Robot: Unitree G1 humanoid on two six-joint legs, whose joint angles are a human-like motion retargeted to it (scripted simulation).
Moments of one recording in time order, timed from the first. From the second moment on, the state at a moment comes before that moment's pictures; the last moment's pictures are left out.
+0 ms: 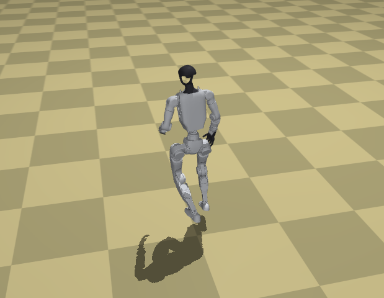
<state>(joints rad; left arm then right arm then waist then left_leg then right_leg) 0.08 0.42 -0.32 0.22 0.03 -0.17 -0.02 0.04 -0.29 0.33 0.89 0.09 -0.07 -0.06 -0.02 -0.14 0.06 -0.36 -0.19 0.14 1.13 -0.87 0.23 -0.54 -0.26 -0.10 0.63 0.07 0.24</state>
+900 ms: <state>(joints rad) 0.24 0.42 -0.29 0.38 -0.04 -0.08 -0.17 0.03 -0.22 0.22 1.03 0.07 -0.07 -0.01 0.13 -0.07 0.02 -0.44 -0.08 0.21 0.78 -0.40 0.13 -0.07 -0.25 -0.13 1.44 -0.55 0.03</state>
